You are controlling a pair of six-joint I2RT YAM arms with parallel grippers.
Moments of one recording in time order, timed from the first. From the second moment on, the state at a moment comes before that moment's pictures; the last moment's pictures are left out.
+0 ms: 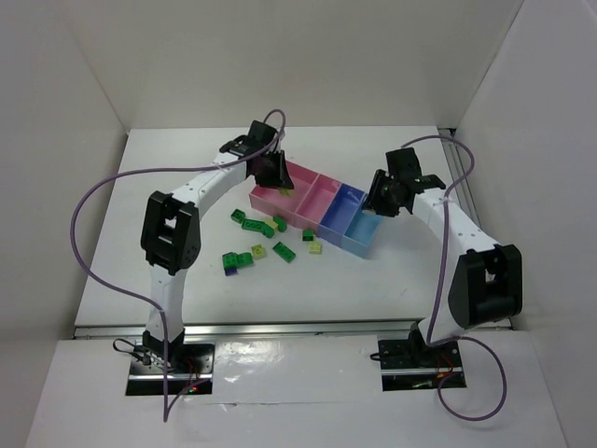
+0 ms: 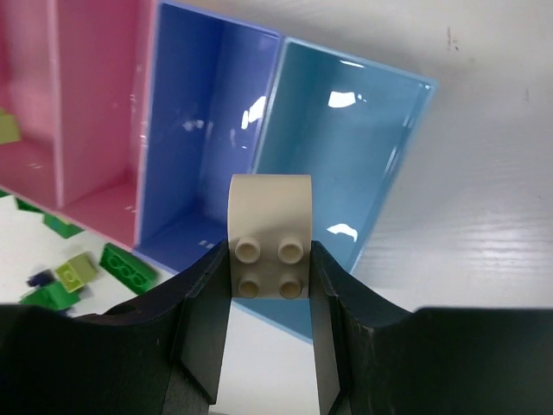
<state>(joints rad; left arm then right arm) -0.42 2.11 1.84 -0.64 0.13 -0.38 0.19 1.50 1.17 -0.59 -0.06 0.54</state>
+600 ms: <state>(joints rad) -0.42 2.13 1.90 -0.70 0.10 -0.37 0.19 1.56 1.15 -0.60 -0.02 0.49</state>
